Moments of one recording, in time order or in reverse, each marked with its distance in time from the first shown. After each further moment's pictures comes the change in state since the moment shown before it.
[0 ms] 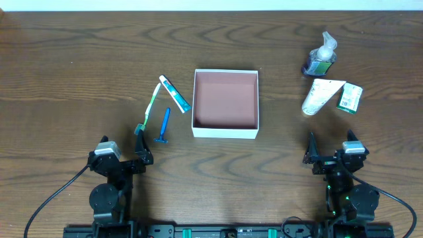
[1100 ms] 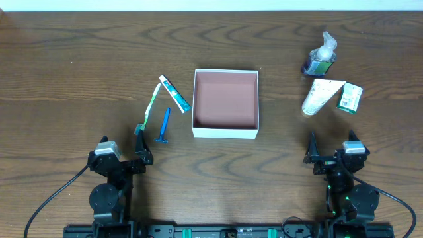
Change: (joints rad) left arm 0.000 0.000 0.000 0.000 0.000 0.000; right arm 0.000 0.000 0.000 0.005 0.018 -0.014
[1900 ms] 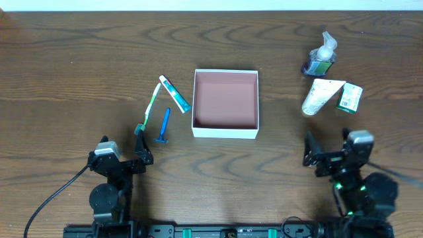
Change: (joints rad) left arm 0.000 0.000 0.000 0.000 0.000 -0.001; right arm 0.000 0.240 0.357 -0.303 -0.165 0.143
